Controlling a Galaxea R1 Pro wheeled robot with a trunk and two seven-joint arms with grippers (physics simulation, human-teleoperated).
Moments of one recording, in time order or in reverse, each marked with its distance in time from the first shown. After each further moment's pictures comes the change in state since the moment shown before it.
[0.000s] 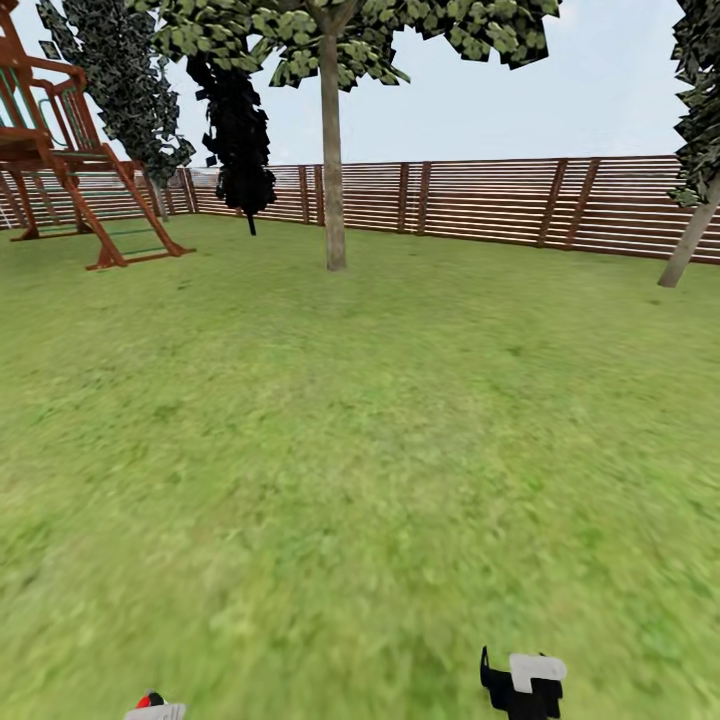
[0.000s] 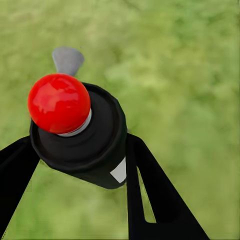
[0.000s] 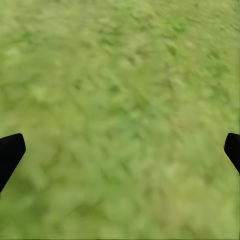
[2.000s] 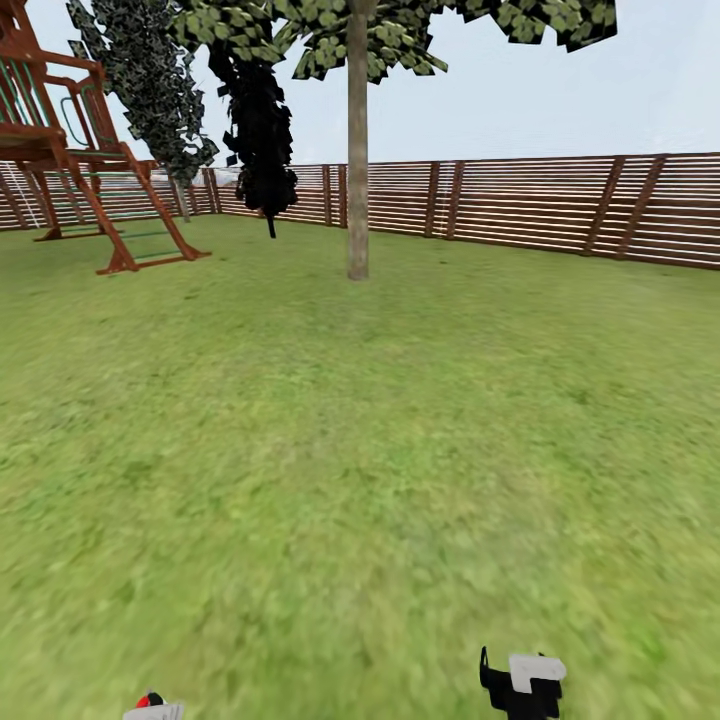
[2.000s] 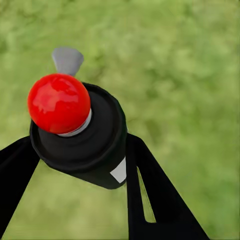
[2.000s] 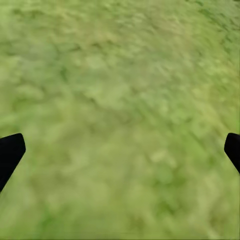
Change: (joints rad) left arm 0.000 0.002 0.000 0.000 0.000 0.000 0.000; right arm 0.000 0.002 0.001 0.000 0.000 0.000 0.000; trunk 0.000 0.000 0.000
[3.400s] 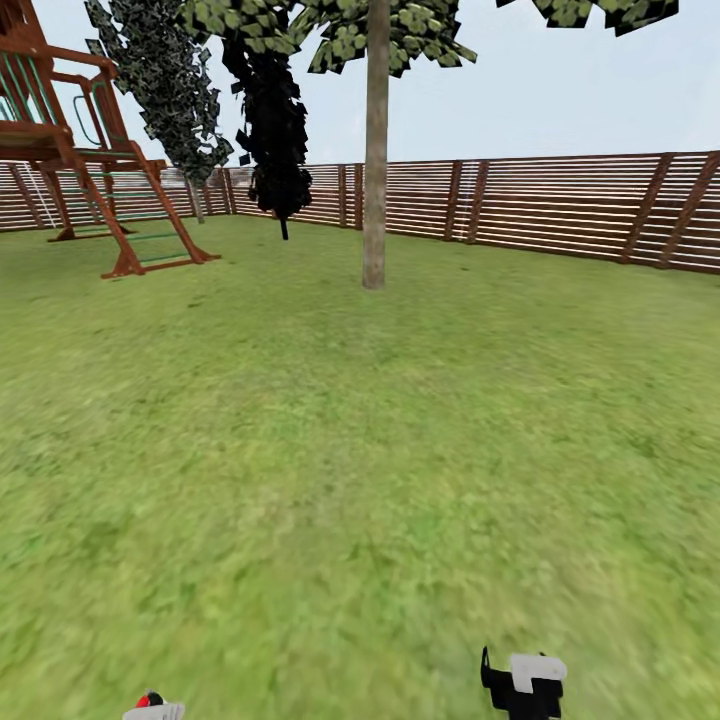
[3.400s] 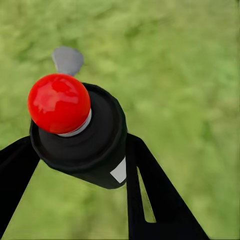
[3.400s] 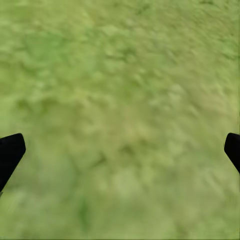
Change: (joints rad) left arm 0.000 0.000 0.000 0.000 0.000 -0.001 0.000; right arm 0.000 -0.004 0.000 0.000 0.002 0.000 0.002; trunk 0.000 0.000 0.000
